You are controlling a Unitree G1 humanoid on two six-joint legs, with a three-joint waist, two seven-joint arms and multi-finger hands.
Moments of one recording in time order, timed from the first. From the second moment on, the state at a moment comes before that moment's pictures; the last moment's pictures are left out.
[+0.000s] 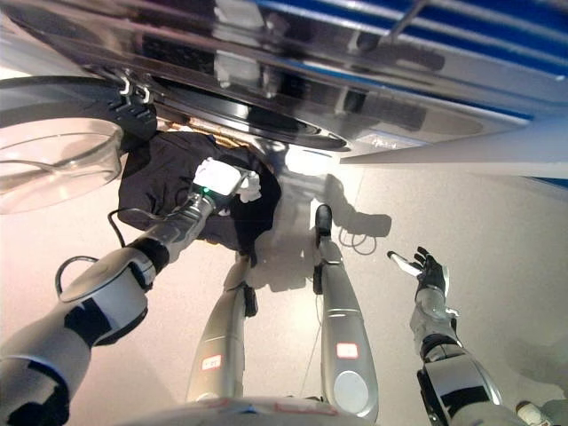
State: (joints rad) left arm -0.99 0.42 -1.04 1.25 0.71 -0.04 0.43; right arm -0.41 -0.37 0.17 1.29 0.62 -0.31 -0.20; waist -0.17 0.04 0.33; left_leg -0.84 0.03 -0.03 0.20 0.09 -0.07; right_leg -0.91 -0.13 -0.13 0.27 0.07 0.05
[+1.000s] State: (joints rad) left arm -1.06 0.45 -1.02 1.29 0.65 -0.03 0.47; right arm -0.48 -0.28 0.22 1.25 0.69 -0.35 -0.25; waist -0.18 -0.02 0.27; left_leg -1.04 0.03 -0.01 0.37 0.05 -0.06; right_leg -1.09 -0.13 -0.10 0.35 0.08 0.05
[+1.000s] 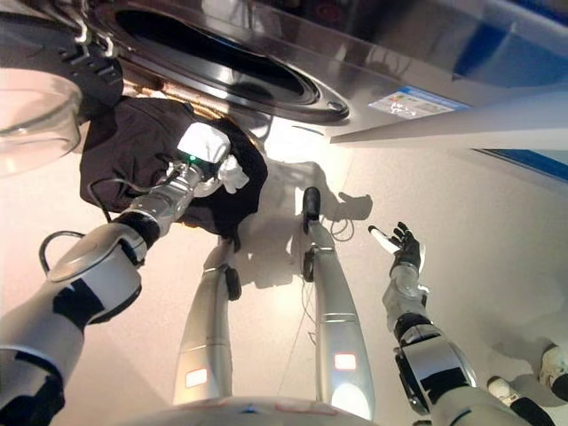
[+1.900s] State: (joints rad) left arm -0.99 0.05 -0.18 1.21 -1.02 -0.28 0.39; right arm -0.76 -0.22 0.25 1.36 0.83 -0.26 -0.34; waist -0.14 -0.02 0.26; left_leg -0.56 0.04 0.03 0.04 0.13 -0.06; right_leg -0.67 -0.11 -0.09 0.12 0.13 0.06
